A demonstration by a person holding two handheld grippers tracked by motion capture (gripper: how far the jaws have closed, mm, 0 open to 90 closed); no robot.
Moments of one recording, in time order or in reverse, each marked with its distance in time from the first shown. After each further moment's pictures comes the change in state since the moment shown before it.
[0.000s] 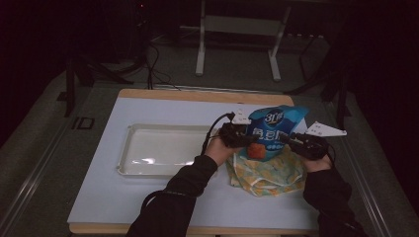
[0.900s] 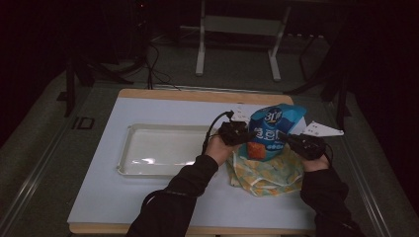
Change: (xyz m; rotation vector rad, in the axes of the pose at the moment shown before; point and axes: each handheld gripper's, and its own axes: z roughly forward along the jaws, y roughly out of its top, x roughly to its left) left arm 0.002 0.005 -0.005 0.009 -0.009 -0.045; right arm 0.008 0.005 0.003 0.005 0.000 -0.019
